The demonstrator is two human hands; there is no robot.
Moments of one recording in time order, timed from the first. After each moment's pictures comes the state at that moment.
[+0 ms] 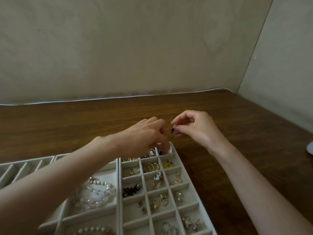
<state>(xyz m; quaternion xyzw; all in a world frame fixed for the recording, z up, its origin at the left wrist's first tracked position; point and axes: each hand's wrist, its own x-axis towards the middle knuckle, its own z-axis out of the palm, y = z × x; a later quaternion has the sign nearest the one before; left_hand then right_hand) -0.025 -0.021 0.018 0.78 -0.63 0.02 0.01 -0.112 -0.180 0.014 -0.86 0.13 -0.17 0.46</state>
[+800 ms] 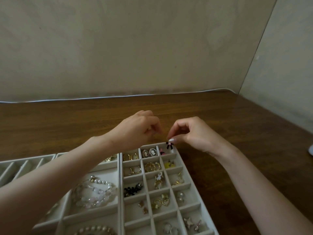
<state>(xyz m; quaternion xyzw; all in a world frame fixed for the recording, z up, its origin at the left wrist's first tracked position) -0.015 -0.013 0.016 0.83 -0.53 0.05 0.18 -0.115 -0.173 0.017 -0.91 0.07 -0.05 0.41</state>
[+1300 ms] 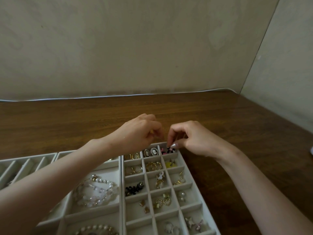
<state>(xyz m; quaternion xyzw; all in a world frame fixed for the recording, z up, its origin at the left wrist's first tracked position) -0.020 -0.010 0.013 0.83 -0.53 0.02 0.17 -0.118 -0.168 0.018 -0.95 0.01 0.00 0.31</state>
